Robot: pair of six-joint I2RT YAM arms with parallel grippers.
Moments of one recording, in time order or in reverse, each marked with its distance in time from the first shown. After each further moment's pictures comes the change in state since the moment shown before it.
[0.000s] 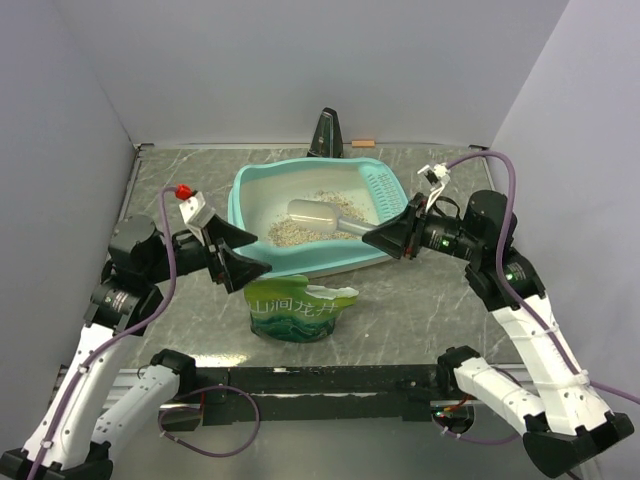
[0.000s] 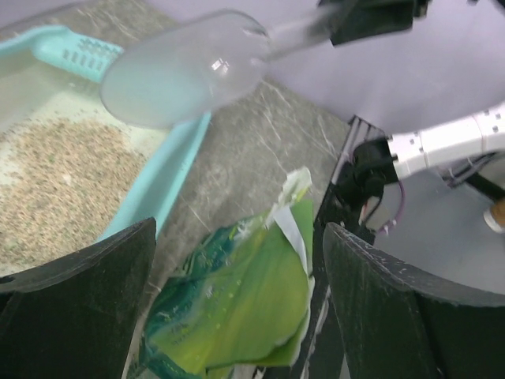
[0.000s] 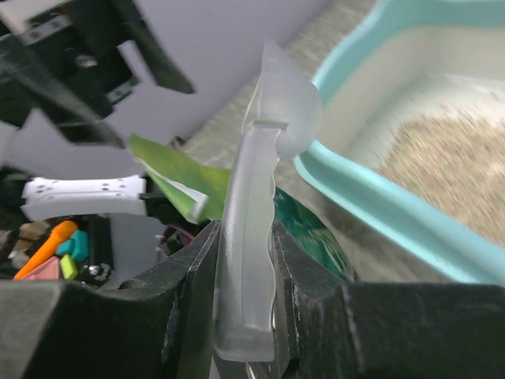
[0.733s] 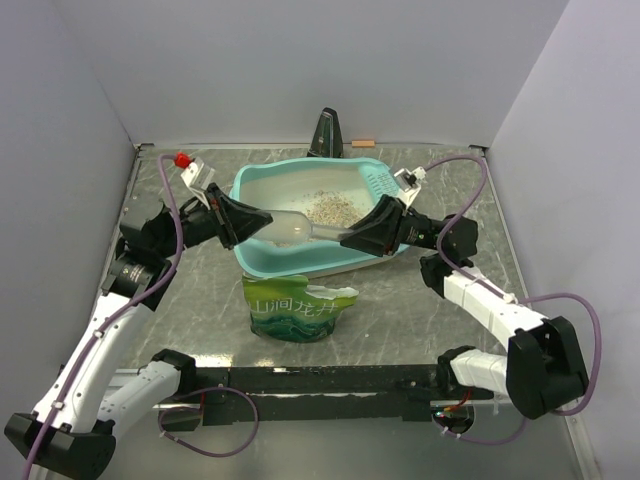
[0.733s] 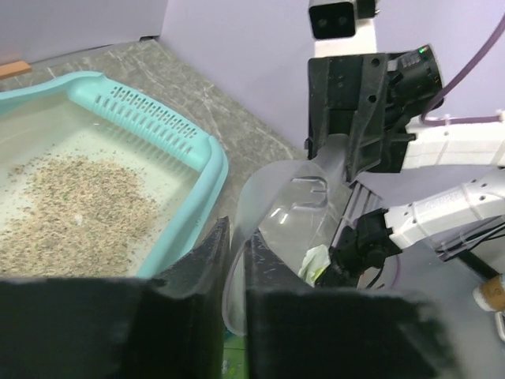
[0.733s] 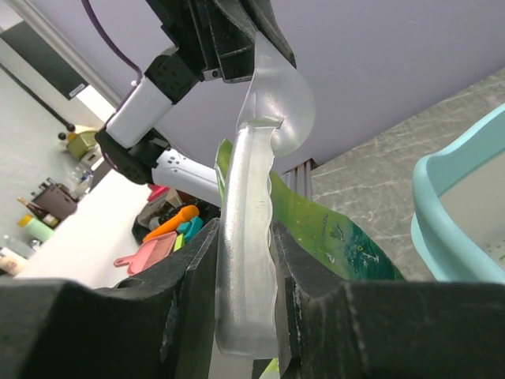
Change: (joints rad) left arm 0.000 0.150 0.029 0.251 -0.091 -0.194; right arm -0.012 0.344 -0.414 1.479 -0.333 0.740
